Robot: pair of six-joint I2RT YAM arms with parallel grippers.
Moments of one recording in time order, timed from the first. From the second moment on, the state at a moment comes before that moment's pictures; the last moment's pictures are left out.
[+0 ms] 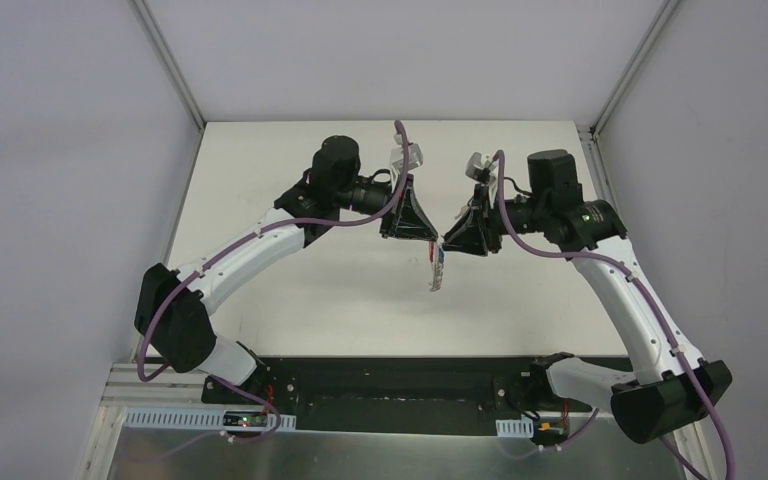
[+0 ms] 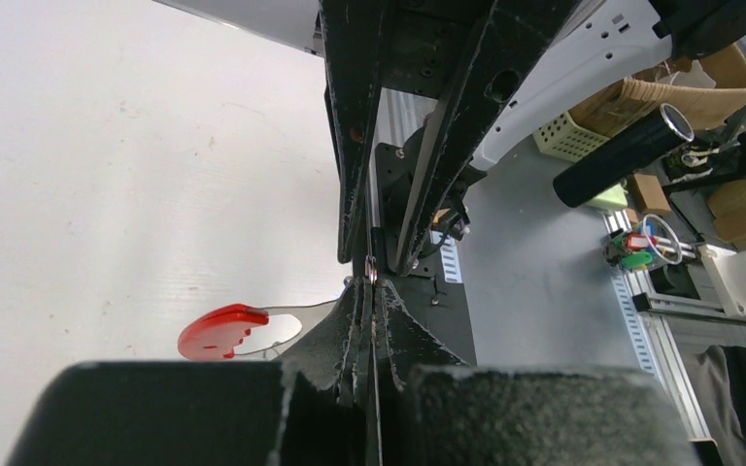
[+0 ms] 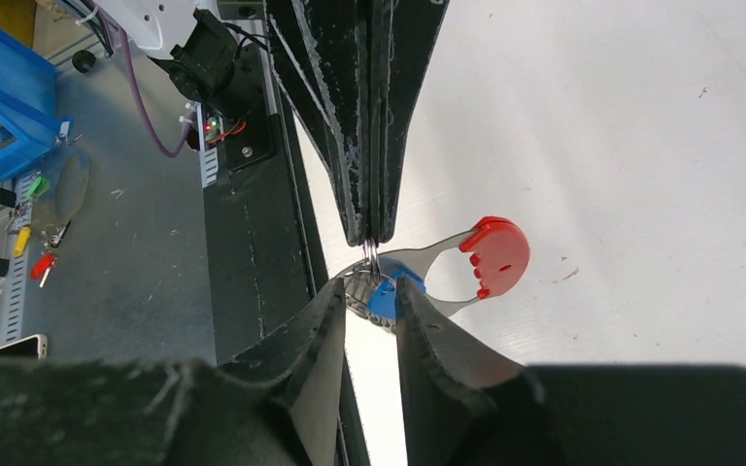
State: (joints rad) left arm -0.68 1.48 1.26 0.02 1.02 -0.30; right arm 0.38 1.16 1.26 -0.83 -0.99 -0.30
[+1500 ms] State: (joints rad) left arm -0.66 1.48 1.19 0.28 1.04 -0.51; right arm 0.35 1.11 1.15 -0.74 -1.02 -0.28
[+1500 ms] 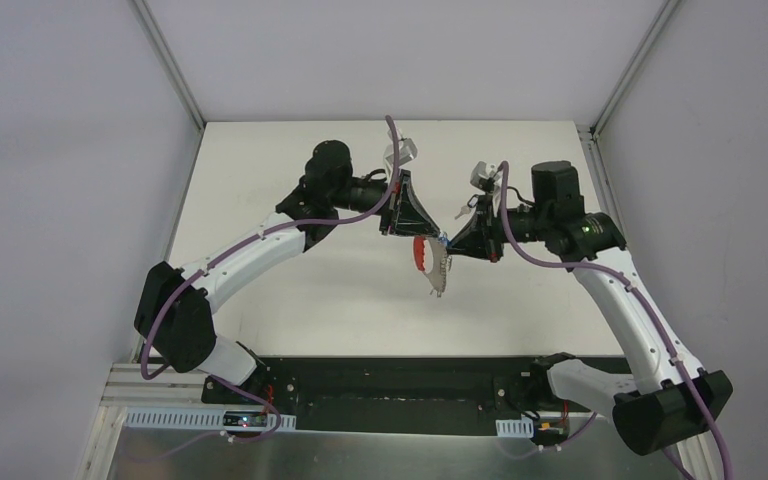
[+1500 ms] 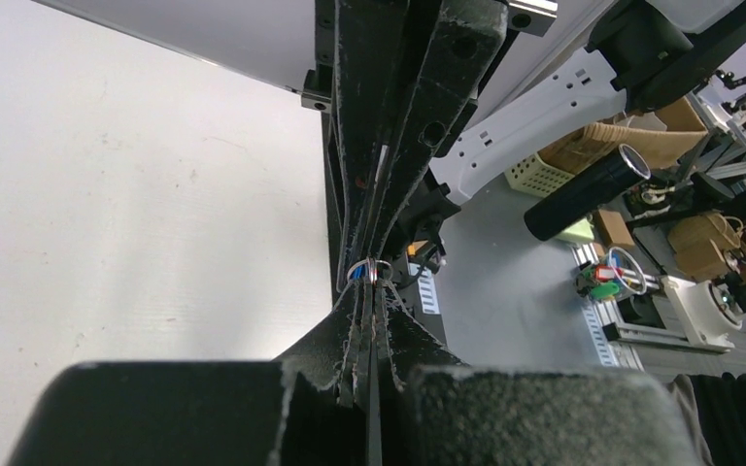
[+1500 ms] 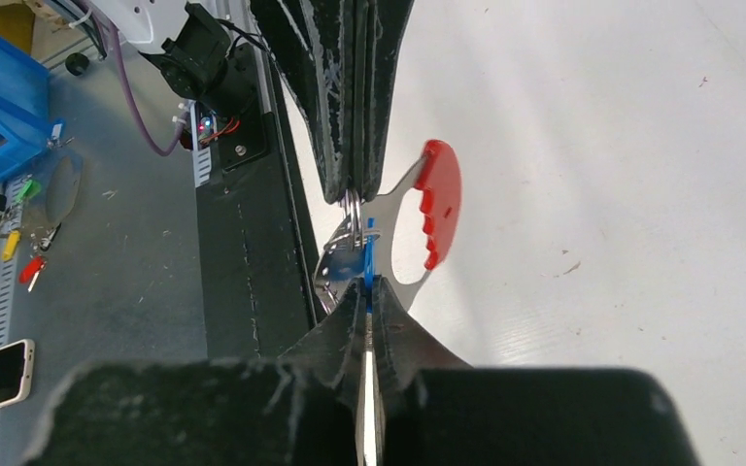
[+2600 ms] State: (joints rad) left arm -0.73 1.83 1.25 -0.07 0.80 -0.28; right arm 0.30 1.14 0.79 -0.60 -0.60 -0.33
